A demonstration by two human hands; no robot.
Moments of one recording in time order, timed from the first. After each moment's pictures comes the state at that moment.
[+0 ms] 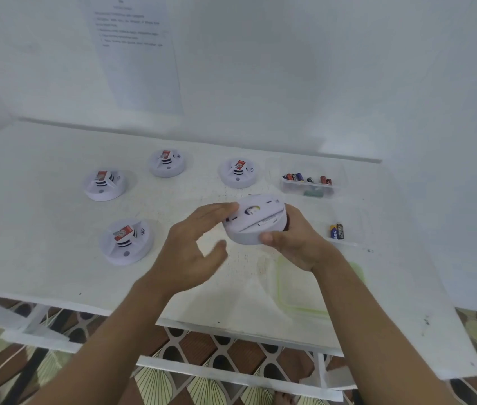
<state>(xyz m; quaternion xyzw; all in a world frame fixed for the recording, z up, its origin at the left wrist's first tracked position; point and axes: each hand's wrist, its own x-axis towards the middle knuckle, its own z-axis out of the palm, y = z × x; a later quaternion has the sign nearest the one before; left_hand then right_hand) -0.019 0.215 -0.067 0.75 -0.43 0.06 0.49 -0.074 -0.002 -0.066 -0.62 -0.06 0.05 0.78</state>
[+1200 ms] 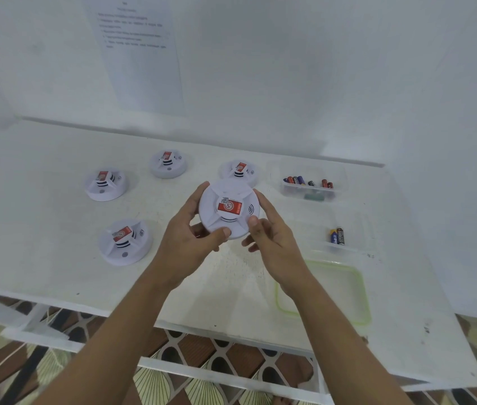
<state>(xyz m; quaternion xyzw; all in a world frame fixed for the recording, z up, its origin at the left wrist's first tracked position) -0.015 0.201 -0.063 0.71 -0.21 -0.11 0.67 -0.081 0.037 -0.079 -0.76 0.06 -0.13 0.63</state>
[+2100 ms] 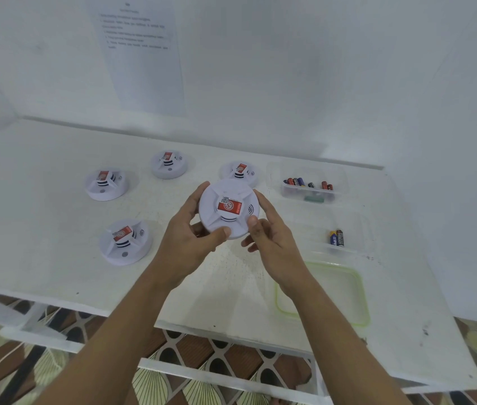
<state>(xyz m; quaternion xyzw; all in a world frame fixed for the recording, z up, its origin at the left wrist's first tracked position) -0.013 0.200 -0.066 0.69 -0.20 -0.11 0.69 -0.080 0.038 -0.076 -0.76 0.06 -0.13 0.63</state>
